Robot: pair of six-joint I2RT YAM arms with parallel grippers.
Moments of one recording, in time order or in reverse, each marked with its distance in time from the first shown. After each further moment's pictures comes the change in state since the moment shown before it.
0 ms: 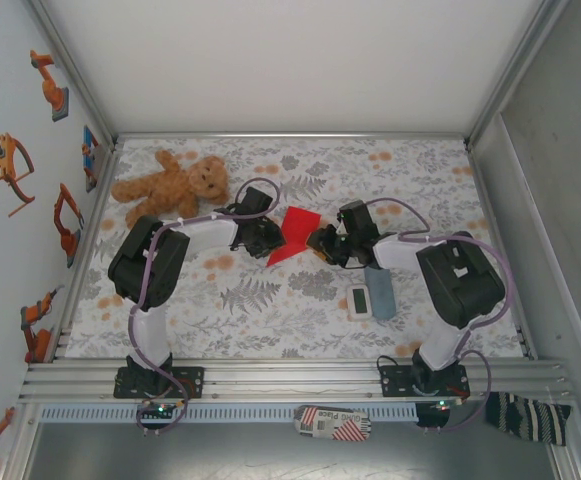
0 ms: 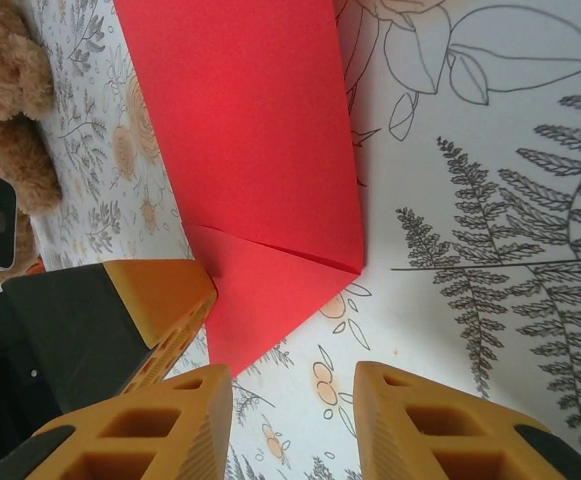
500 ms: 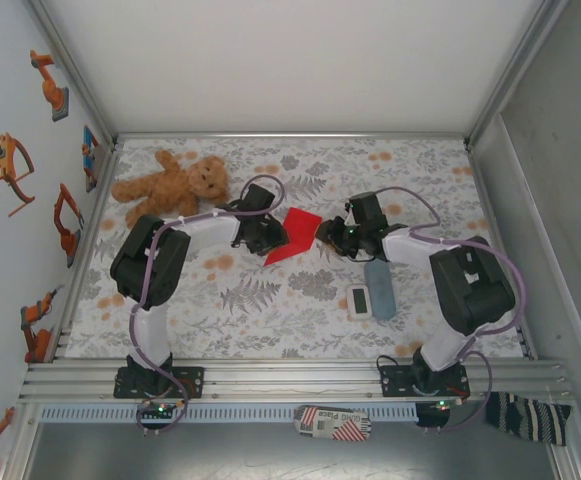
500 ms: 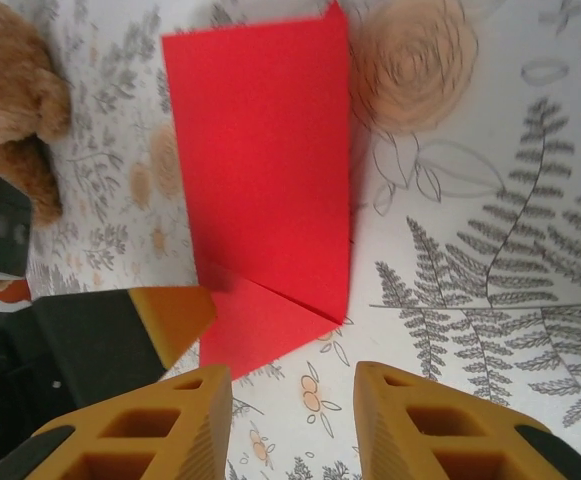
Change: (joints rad) left arm -0.002 0.011 0.045 -0.057 -0.001 0.091; right arm -0.054 -0.057 0.044 -0.130 0.021 -0.129
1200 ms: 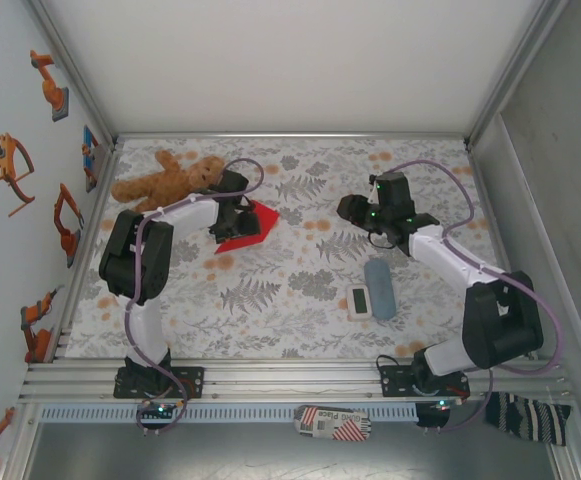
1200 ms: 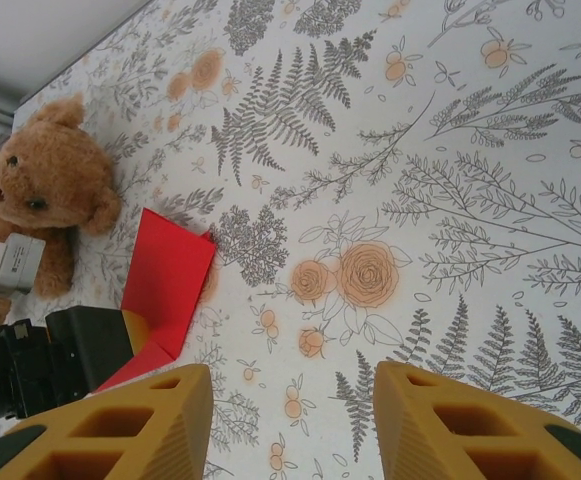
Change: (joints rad) left arm 0.161 -0.003 0.082 -0.215 -0.219 0.317; right arm -0.098 -0.238 0.082 -0.172 0.177 -0.280
